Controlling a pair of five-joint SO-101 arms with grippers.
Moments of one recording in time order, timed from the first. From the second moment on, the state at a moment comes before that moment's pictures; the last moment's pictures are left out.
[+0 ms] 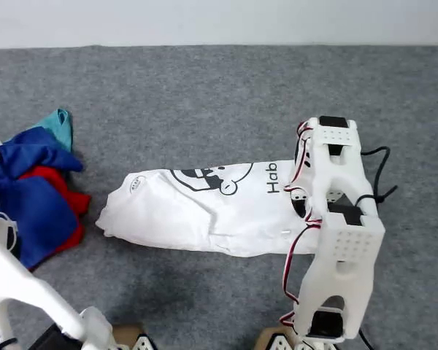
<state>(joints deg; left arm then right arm) -52.5 -23.9 22.6 98.8 -33.5 1.8 38.6 -13.8 91.0 4.1</state>
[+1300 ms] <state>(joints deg) -52.5 -23.9 22.6 98.8 -33.5 1.7 11.4 -13.3 100.5 29.1</state>
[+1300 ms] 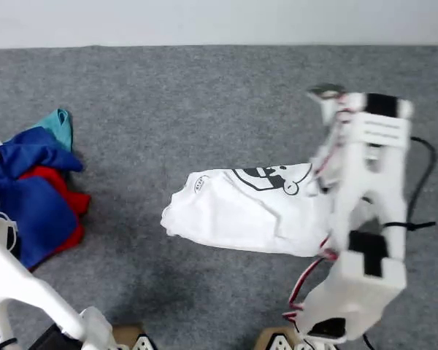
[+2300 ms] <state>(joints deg) -52.5 -23.9 25.8 98.9 -31.0 -36.5 31.8 -22.6 86.2 14.1</state>
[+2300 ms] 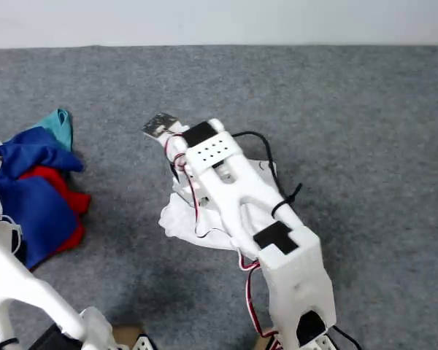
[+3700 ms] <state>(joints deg) -52.5 -23.9 25.8 98.8 -31.0 -24.7 35.5 -33.1 100.5 14.1</state>
